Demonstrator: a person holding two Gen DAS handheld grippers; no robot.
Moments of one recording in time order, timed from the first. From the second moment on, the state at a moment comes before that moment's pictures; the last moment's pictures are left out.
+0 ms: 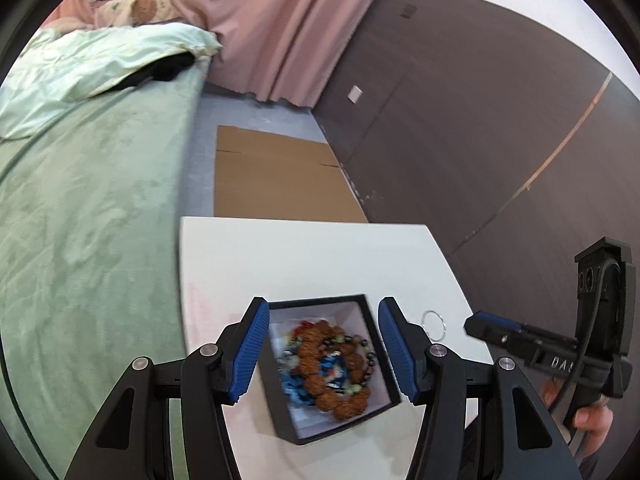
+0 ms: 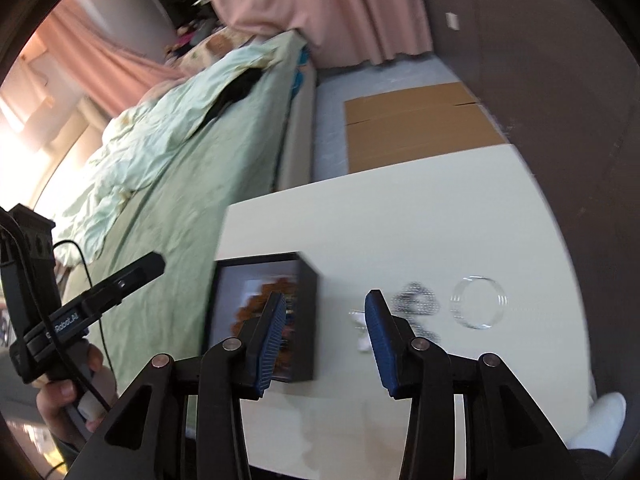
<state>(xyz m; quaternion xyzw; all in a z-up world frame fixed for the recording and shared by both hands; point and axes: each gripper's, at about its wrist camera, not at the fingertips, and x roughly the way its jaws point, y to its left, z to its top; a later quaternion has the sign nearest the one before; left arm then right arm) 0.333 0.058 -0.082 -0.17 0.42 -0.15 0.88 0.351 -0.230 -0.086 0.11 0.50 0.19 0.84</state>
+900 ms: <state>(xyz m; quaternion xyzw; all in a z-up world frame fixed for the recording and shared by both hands) 0.337 -0.135 -0.126 0.18 0.51 -0.24 0.80 0.328 -0.373 -0.141 0.24 0.50 0.17 0.82</state>
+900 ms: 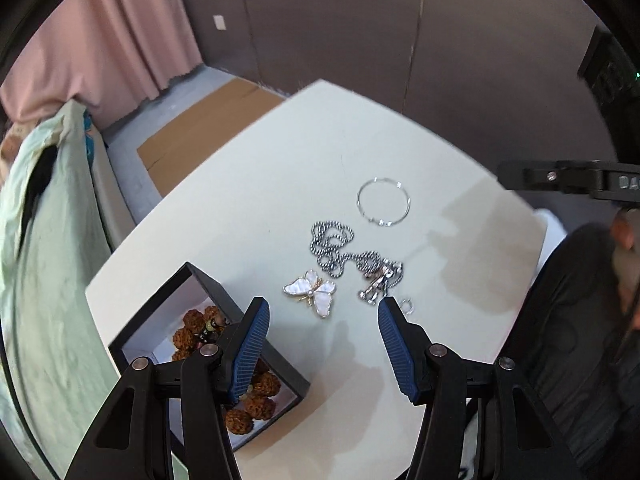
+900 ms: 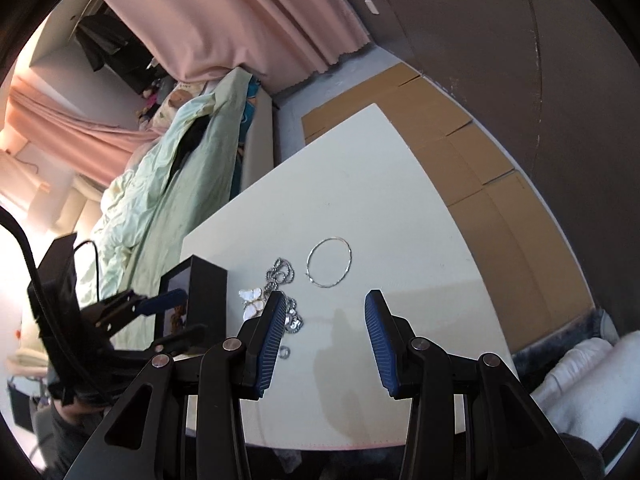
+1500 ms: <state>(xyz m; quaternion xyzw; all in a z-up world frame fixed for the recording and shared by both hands) 0.359 -0.186 -0.179 0.38 0.58 -0.28 0.66 0.322 -0.406 -0.173 0.27 0.54 0.15 0.78</state>
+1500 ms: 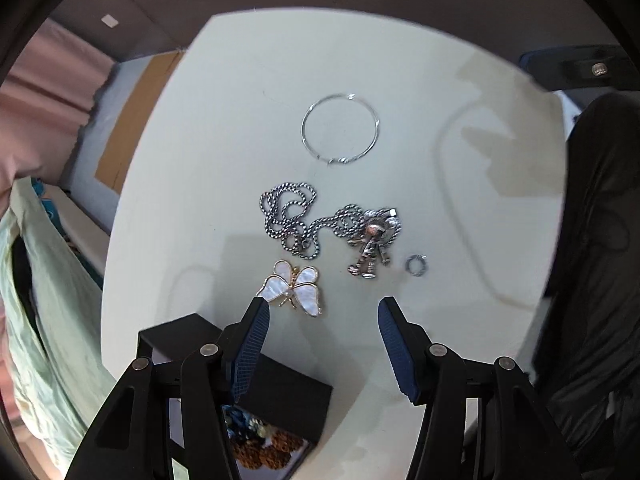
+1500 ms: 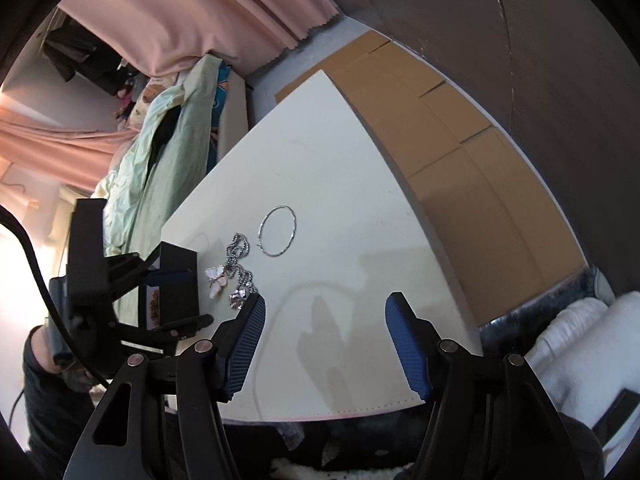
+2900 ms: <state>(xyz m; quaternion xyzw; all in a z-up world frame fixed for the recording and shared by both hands) 0.370 -0.134 -0.131 0.25 0.54 -0.28 0.75 0.332 -0.366 -0.176 0.24 0.56 0.17 0.78</state>
